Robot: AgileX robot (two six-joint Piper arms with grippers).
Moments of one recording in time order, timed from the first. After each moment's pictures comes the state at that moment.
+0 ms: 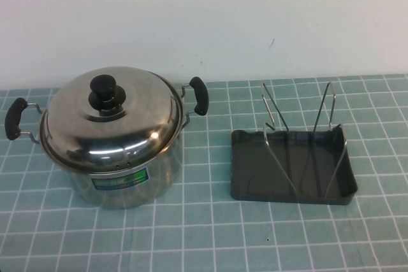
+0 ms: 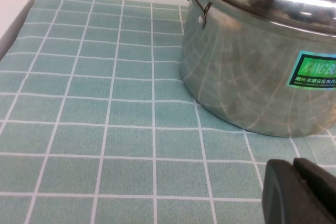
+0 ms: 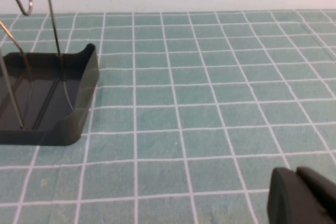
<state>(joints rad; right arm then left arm) -0.08 -0.01 0.02 0.01 0.41 -0.03 -0.07 -0.02 0.01 -0.03 0.36 -0.17</state>
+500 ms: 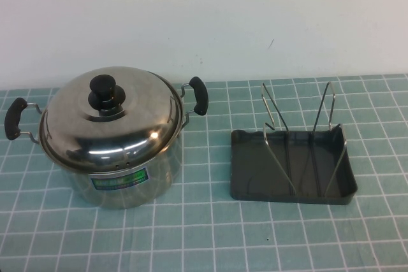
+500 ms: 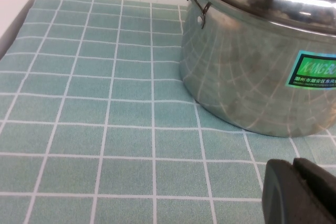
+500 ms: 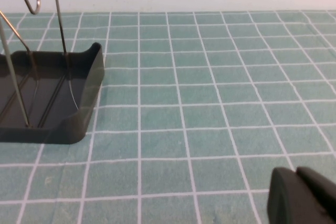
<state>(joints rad) -0.07 -0.01 0.02 0.01 0.41 -0.03 -0.07 -0.02 0.01 -0.03 0.36 -0.17</state>
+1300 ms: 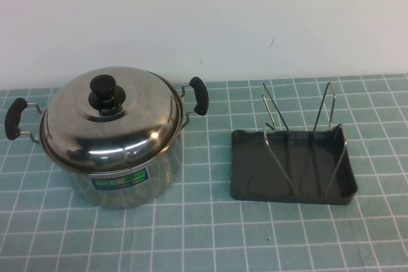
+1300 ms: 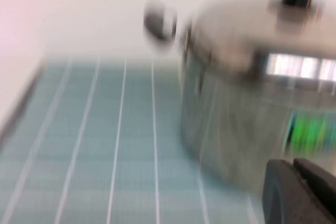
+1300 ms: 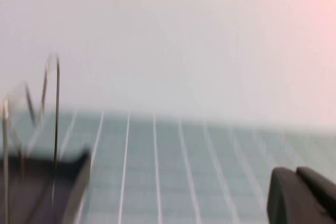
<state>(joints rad) -0.07 -0.01 0.03 -0.03 0.11 -0.10 -0.07 -0.02 0.02 0.01 0.22 -0.16</state>
